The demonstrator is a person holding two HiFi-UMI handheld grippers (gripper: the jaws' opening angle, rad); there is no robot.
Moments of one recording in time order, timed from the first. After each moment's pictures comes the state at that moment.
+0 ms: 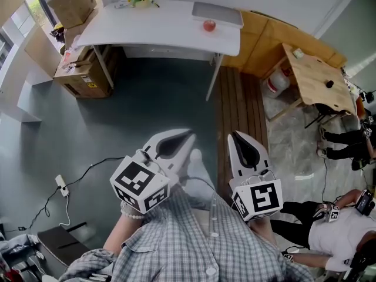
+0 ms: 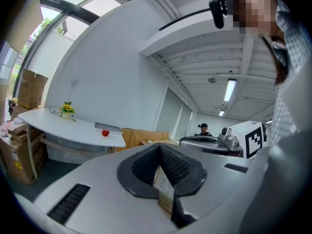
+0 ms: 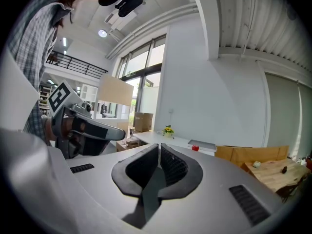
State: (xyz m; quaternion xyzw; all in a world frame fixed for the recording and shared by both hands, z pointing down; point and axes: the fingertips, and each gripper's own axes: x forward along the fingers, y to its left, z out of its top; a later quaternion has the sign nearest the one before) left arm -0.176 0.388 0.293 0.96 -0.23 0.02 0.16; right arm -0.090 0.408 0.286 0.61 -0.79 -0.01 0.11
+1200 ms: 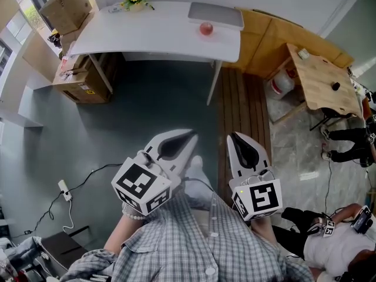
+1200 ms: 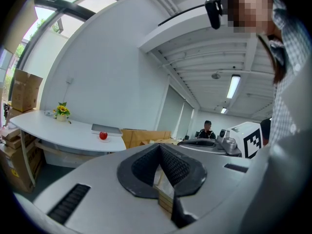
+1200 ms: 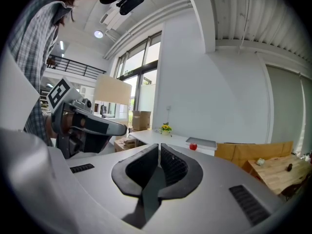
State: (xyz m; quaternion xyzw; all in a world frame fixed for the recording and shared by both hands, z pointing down) left arm -0.113 0.315 0.288 0.96 -0.23 0.03 0.15; right arm -0.031 0.332 0.295 0.60 -0.79 0.01 0.11
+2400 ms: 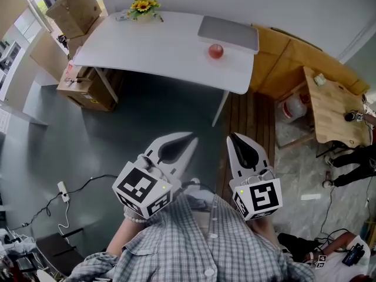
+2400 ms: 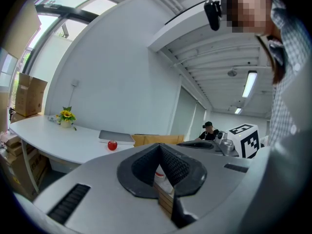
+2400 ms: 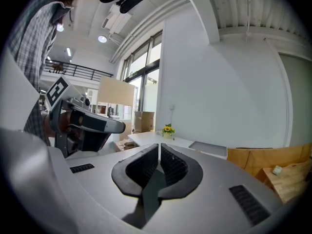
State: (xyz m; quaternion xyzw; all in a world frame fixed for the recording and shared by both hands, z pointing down) left arm -0.056 0.170 0.285 0.94 -0.29 0.02 0.15; right arm 0.027 0.171 0.300 0.55 -0.83 0.01 0.10
